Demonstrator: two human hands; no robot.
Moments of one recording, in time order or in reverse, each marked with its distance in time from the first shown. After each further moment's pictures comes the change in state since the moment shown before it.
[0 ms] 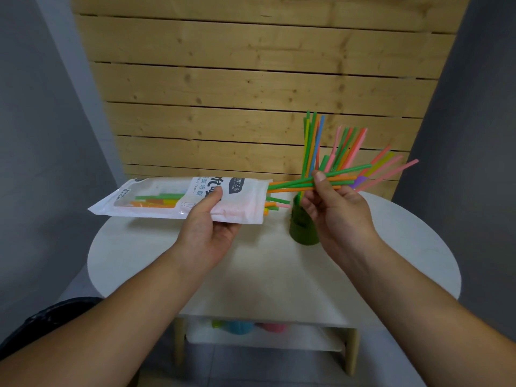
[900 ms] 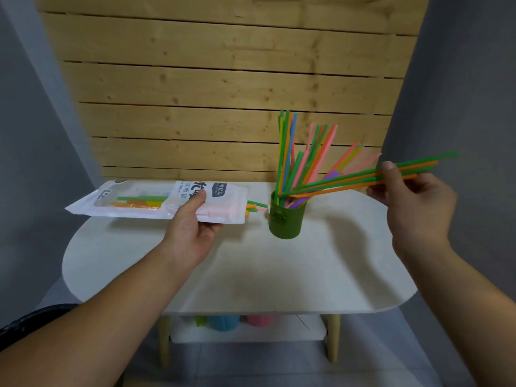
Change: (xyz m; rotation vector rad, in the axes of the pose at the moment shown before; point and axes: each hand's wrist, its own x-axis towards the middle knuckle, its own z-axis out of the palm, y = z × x) left_hand 0.013 -0.014 -0.004 0.069 0.033 0.012; right_hand -0.006 -0.072 -0.090 -0.501 0.350 -0.516
